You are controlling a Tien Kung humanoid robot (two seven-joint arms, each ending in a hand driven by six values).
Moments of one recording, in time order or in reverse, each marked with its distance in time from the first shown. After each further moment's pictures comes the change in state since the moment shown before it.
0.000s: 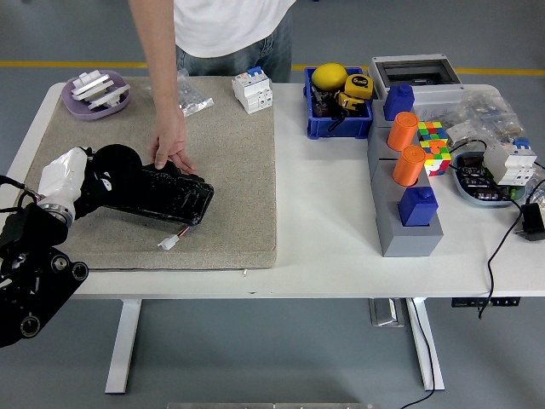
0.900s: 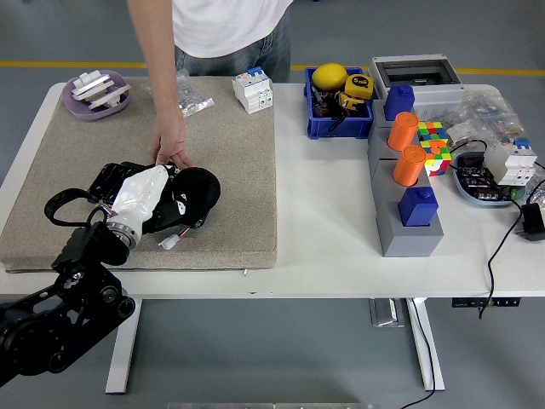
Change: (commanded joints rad) left arm -0.007 -0.023 0.225 -0.180 -0.002 -0.015 0.046; right arm 0.004 -0.001 0.002 0.000 0.001 0.003 0.003
